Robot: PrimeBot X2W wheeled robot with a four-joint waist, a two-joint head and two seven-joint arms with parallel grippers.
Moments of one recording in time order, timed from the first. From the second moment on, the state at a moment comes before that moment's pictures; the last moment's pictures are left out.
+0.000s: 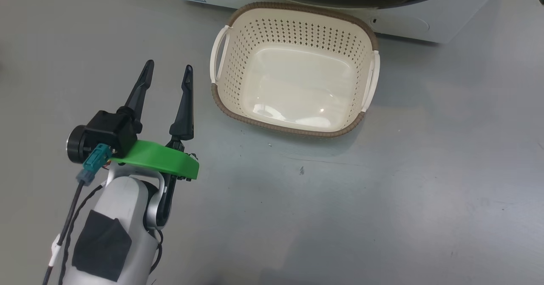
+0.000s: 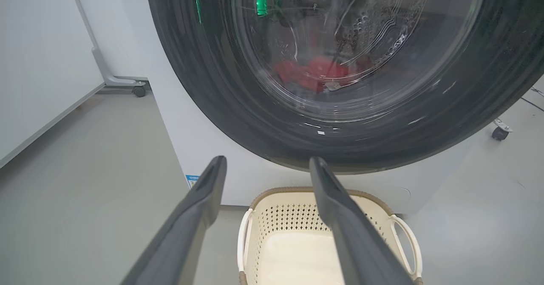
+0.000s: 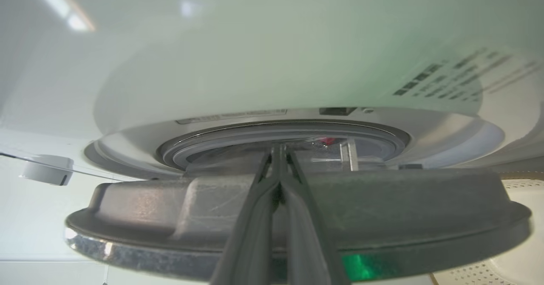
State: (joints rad) left arm -0.46 0.05 -0.31 0.27 -0.41 0.03 -0.25; right arm -1.11 -0.26 -0.06 0.57 1.51 0.01 0.64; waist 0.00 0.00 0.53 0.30
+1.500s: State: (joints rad) left arm -0.36 0.05 -0.28 0.37 -0.38 0.03 -0.25; right arm -0.76 -0.11 0.04 0.58 1.61 0.12 0.87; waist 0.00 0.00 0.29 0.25
